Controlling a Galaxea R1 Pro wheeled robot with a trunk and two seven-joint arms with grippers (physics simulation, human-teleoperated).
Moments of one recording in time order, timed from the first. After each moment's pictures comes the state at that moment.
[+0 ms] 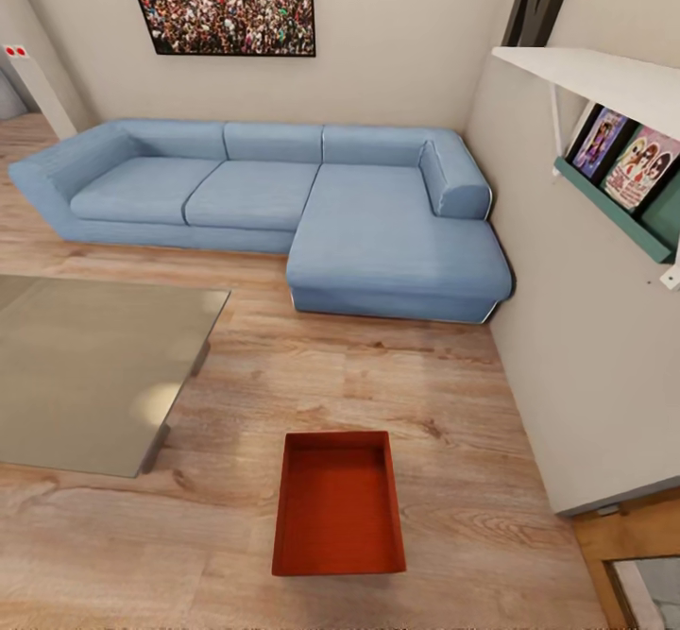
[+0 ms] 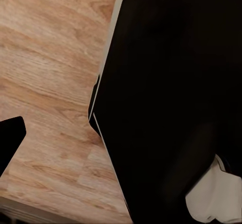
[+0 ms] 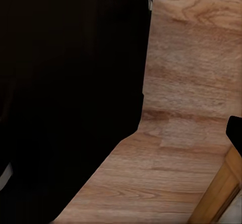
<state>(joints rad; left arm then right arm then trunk) -0.21 0.01 -0.12 -0.01 0.42 -0.06 0.06 -0.16 0.01 -0.19 0.03 0.27 -0.21 -0.09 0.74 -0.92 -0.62</state>
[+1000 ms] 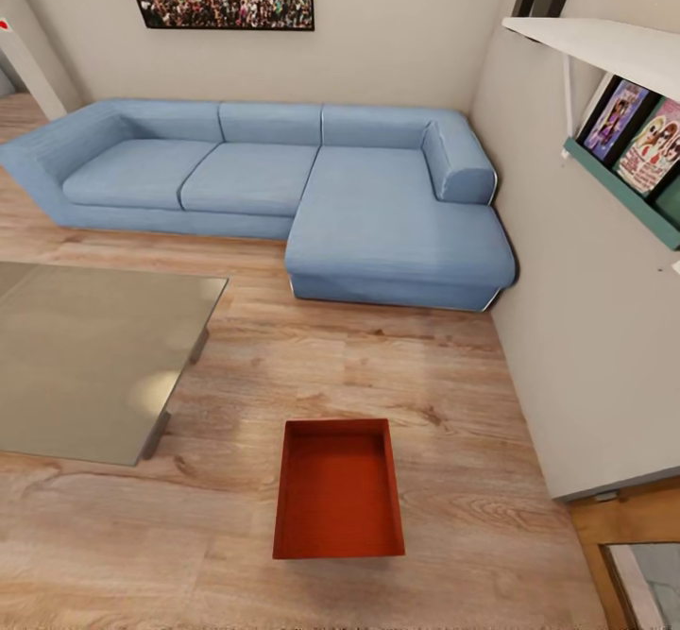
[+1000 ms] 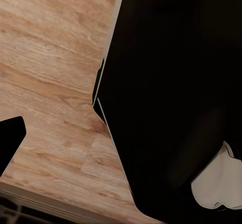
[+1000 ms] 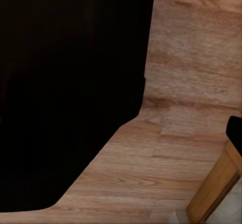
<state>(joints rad) -0.21 0.01 -0.12 -0.01 0.42 -0.06 0.06 -0.16 0.01 -0.19 0.03 0.27 -0.21 -0.09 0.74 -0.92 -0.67</state>
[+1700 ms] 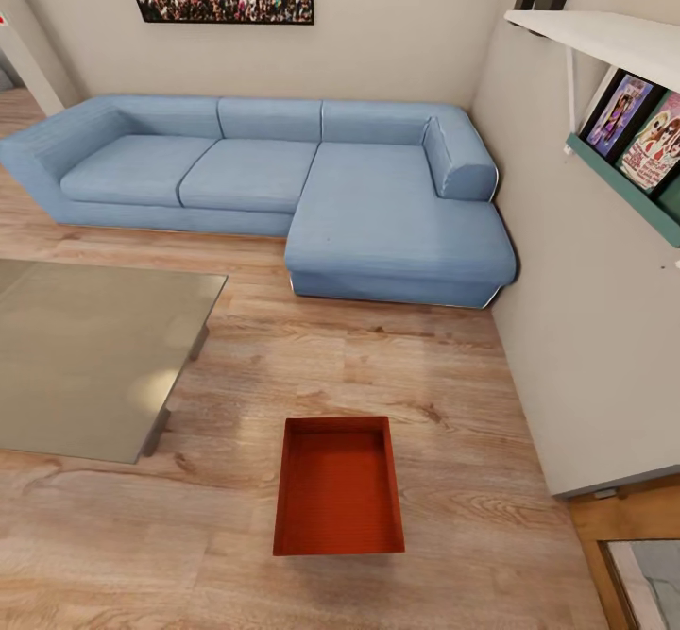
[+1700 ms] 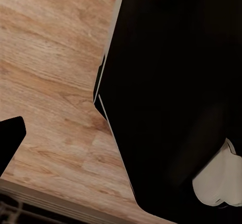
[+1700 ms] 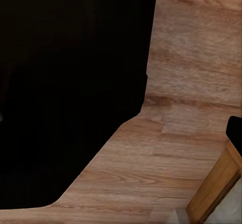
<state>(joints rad) -0.21 0.01 -0.12 -0.01 0.42 -0.06 0.06 -0.16 0.01 -0.19 0.03 0.27 -0.21 -0.09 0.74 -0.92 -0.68</state>
